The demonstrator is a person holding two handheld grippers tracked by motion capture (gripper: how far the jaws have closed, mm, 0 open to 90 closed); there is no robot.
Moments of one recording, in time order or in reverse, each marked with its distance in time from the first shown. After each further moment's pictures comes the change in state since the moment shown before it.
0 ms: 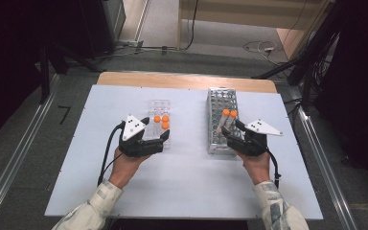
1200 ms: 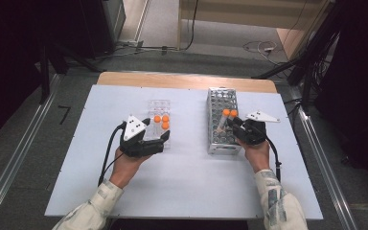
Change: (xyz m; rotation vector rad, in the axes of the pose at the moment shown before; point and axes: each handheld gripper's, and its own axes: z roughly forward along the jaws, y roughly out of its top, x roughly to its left) left arm 0.000 -0.003 0.003 0.013 0.000 0.001; right arm -0.034 0.000 0.037 0.079 0.001 0.034
